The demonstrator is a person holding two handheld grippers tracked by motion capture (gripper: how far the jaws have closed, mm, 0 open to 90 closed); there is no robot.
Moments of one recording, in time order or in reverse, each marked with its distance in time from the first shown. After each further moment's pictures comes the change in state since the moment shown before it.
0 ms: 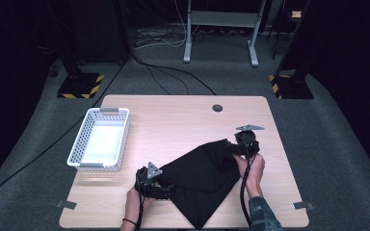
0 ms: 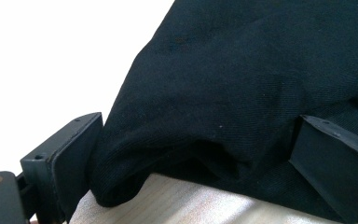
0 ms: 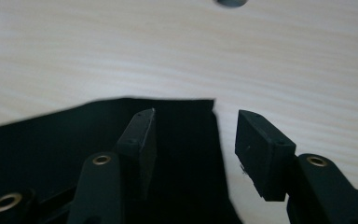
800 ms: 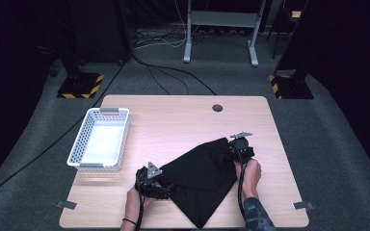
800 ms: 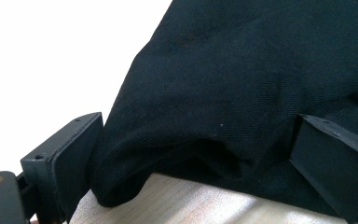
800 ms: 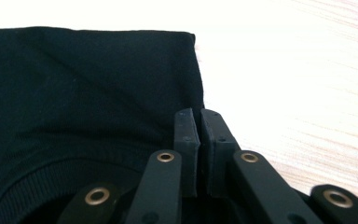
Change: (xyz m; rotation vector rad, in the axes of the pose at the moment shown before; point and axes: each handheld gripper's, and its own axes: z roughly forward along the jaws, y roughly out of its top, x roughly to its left) left arm 0.000 0.000 0.000 -0.001 0.002 0.000; right arm -0.004 -0.026 0.046 0.117 -0.131 -0.073
